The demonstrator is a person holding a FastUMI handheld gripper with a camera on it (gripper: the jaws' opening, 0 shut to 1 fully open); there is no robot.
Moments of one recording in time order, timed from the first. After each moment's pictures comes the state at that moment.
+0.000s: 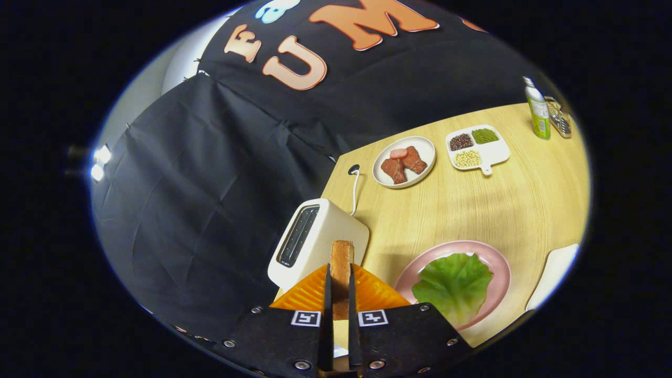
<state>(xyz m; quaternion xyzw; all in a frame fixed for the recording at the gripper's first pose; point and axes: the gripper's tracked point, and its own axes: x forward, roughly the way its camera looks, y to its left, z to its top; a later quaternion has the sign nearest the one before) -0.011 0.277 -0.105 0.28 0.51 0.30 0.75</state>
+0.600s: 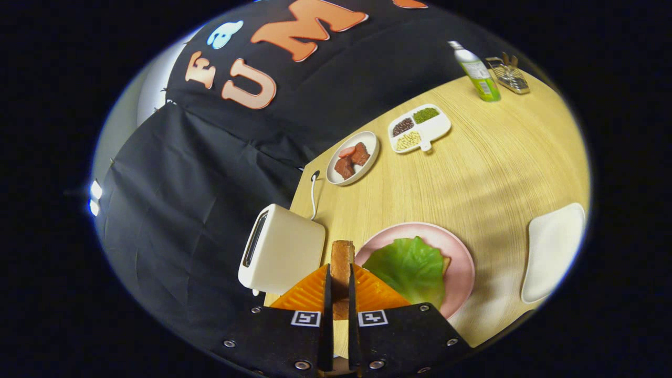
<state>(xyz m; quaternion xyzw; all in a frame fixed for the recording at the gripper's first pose) -0.028 0.205 -0.186 0.35 0.53 0.21 0.74</state>
